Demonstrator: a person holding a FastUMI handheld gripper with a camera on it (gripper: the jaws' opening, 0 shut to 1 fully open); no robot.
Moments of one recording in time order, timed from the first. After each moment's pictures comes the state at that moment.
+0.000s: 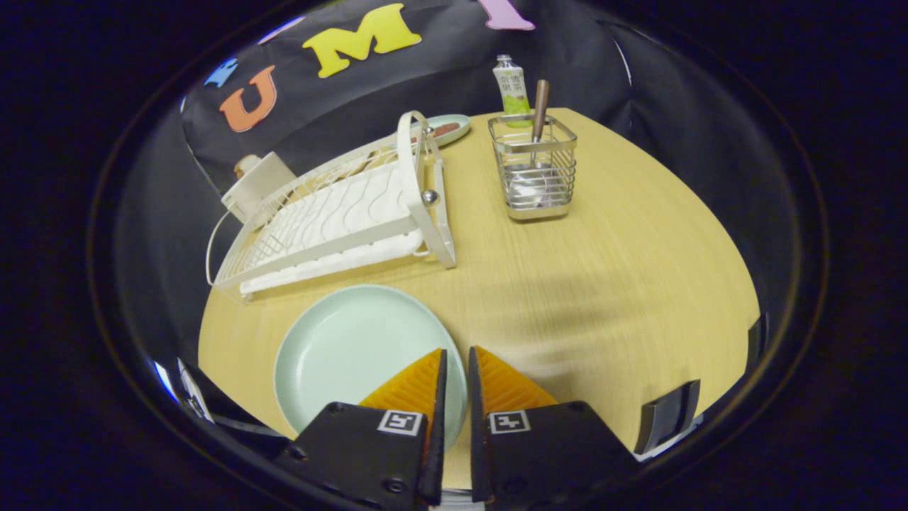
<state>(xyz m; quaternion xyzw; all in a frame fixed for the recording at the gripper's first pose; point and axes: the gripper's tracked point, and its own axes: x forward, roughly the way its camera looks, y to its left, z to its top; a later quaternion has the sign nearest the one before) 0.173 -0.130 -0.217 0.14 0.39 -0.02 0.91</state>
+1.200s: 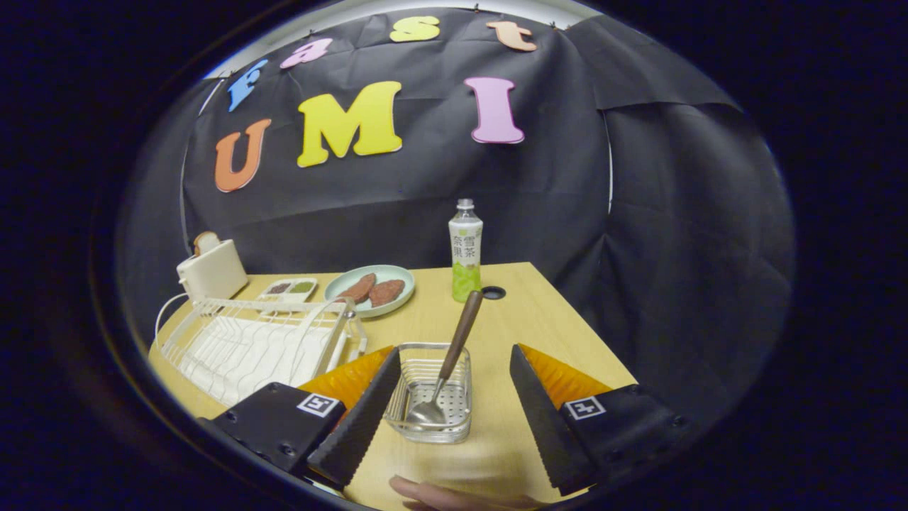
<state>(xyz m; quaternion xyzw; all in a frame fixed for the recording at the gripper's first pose) 0.332 -0.295 -0.091 0.04 0.15 -0.14 0.98</state>
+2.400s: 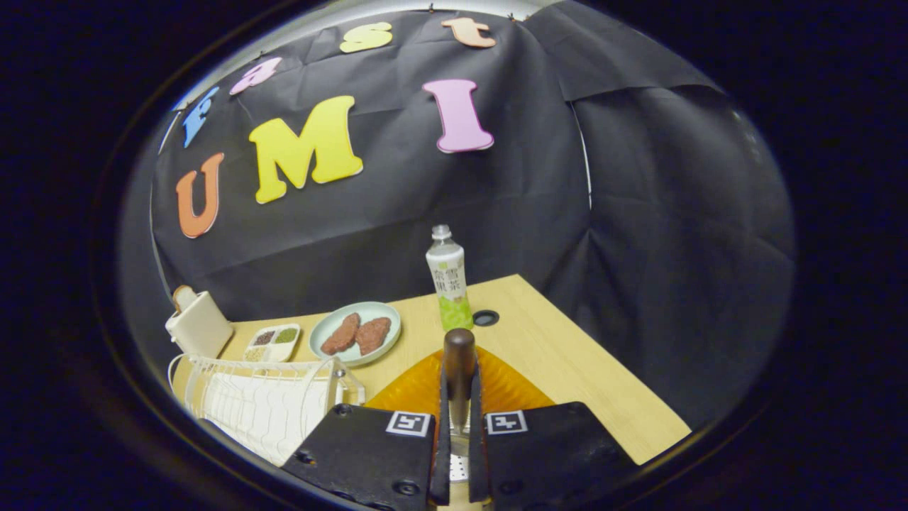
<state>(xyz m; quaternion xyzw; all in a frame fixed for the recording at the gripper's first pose) 0.352 -0.290 -0.030 0.10 0.12 -0.17 0.97</state>
